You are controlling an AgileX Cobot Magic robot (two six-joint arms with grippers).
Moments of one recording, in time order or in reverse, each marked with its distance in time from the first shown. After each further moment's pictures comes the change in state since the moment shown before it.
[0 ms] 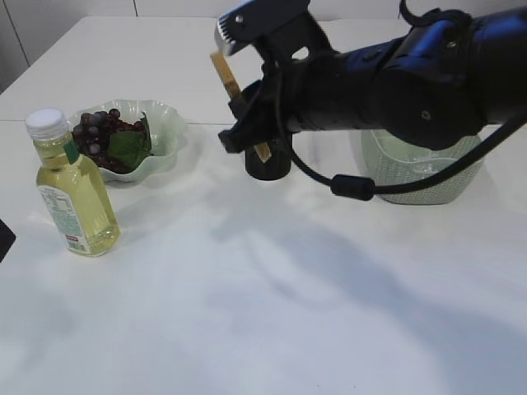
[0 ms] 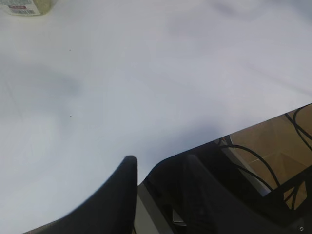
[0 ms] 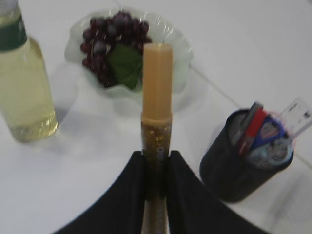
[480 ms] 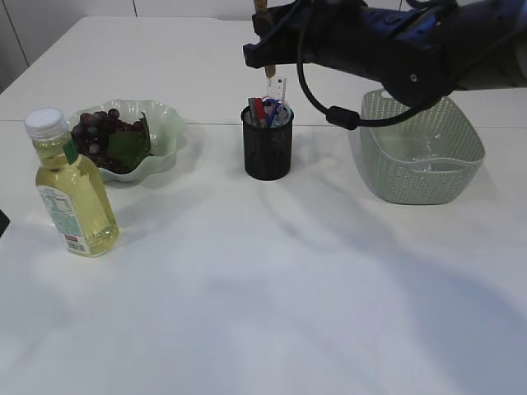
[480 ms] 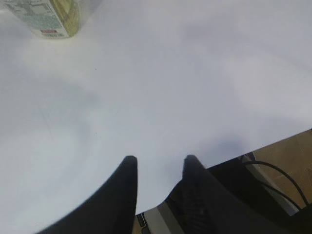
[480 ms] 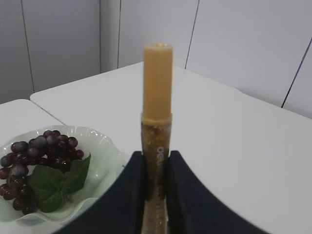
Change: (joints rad) left arm 0.000 0.000 0.000 0.077 -0.035 0.000; right arm -0.184 0.178 -0.188 0.036 -0.357 0.000
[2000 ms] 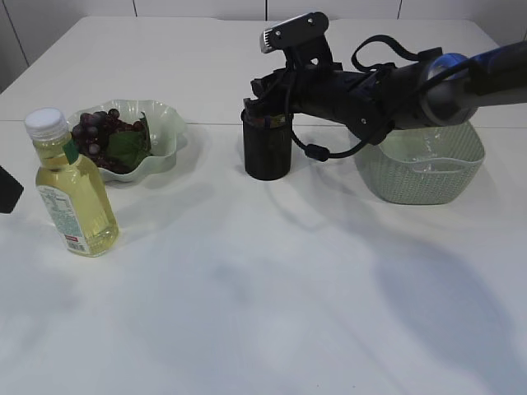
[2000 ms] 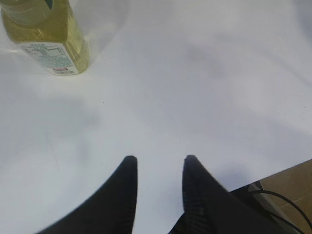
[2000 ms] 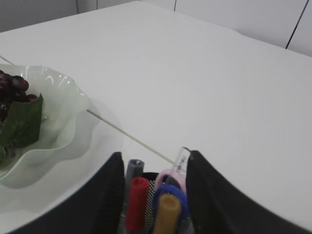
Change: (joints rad) left arm 0.000 0.000 0.000 0.036 -0.107 0.000; right arm -0.054 0.314 -0.211 0.002 0.033 0.001
